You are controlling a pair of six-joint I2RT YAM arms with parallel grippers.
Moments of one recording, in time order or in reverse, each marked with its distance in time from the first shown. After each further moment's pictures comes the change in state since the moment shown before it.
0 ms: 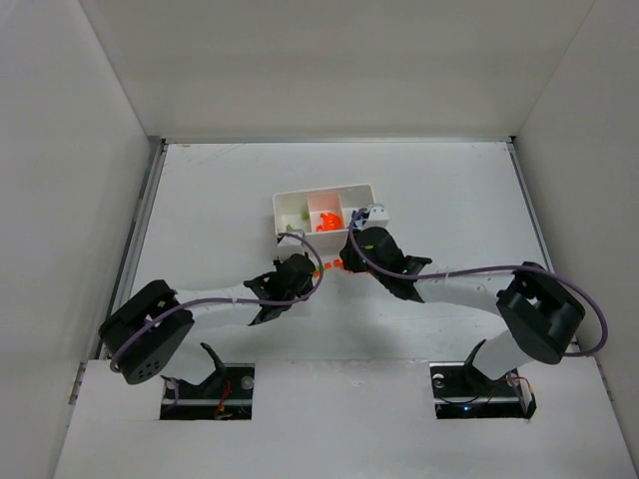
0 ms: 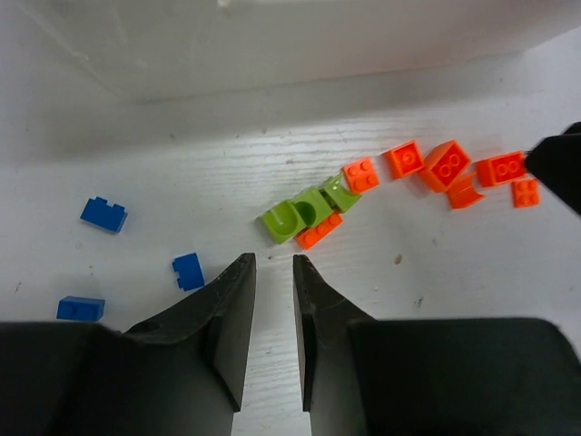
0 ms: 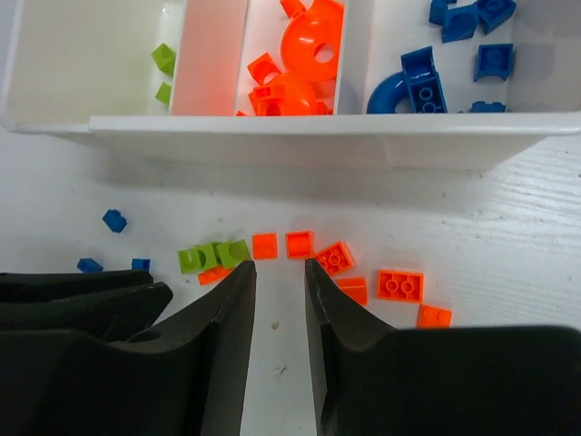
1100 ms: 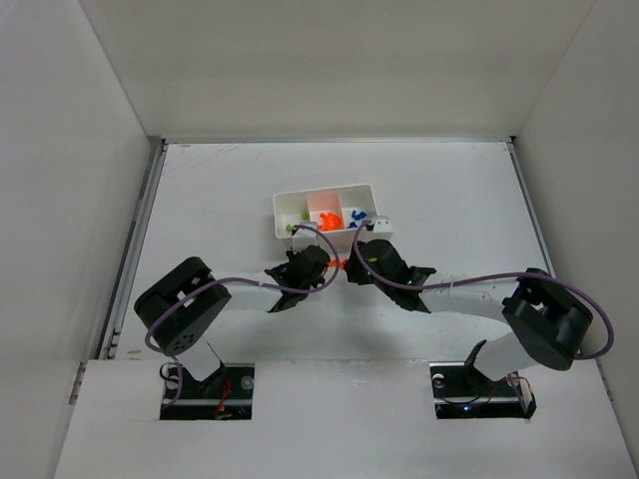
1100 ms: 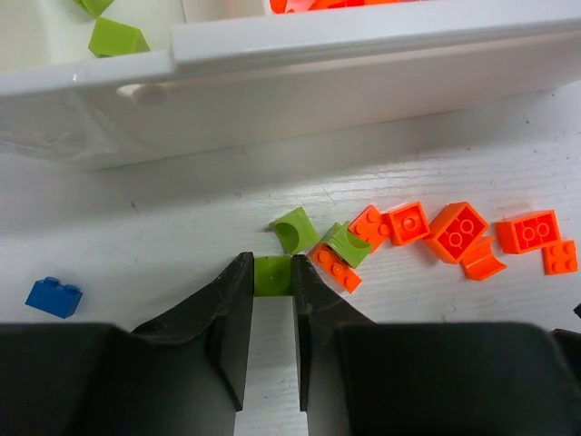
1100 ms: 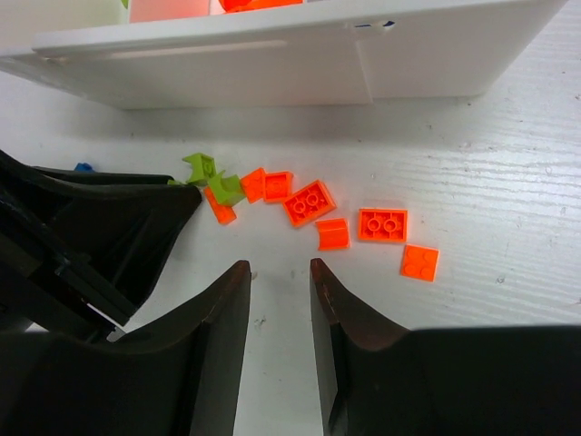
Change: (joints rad) left arm 0.008 0.243 0.127 0.085 -0.053 0.055; right arm 0.039 -0.057 -0.102 -0.005 0.014 0.045
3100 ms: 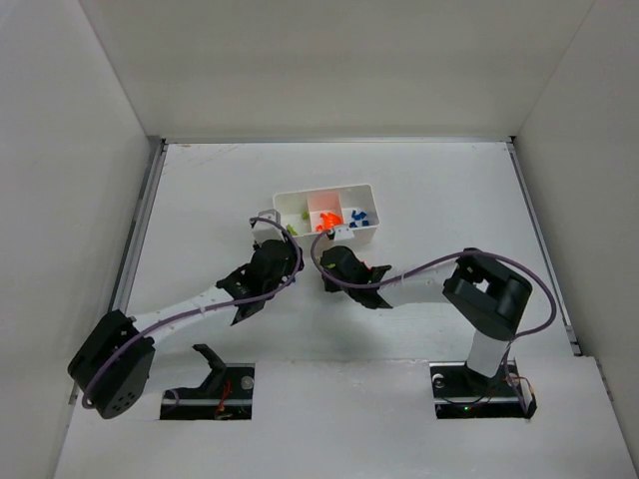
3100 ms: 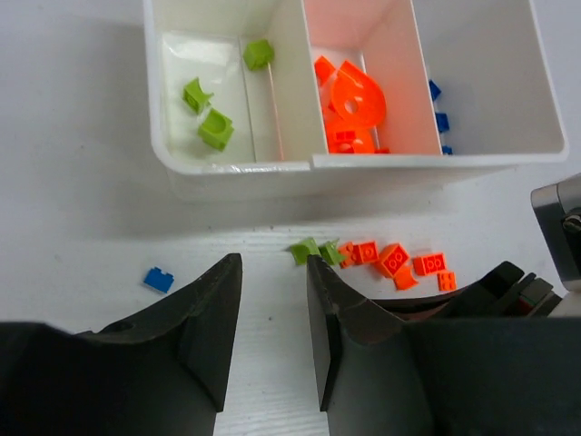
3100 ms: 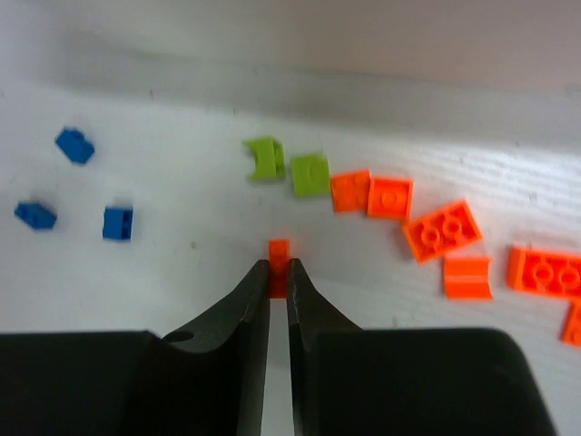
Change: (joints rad) left arm 0.122 -0.457 -0.122 -0.086 0.054 -0.033; right arm 0.108 0.333 0.218 0.003 0.043 -0.021
